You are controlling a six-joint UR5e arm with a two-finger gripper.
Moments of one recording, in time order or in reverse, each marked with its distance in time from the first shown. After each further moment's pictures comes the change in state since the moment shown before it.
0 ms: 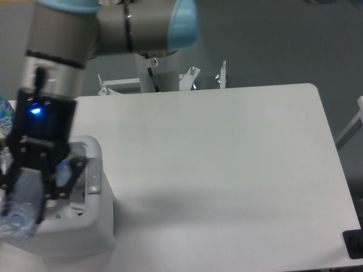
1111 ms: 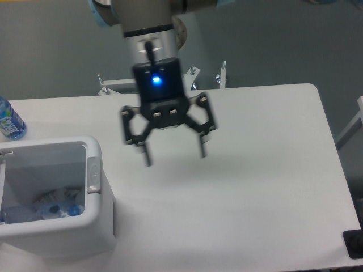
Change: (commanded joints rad) arm 0.310 0.276 -0.288 -0.328 0.457 0.486
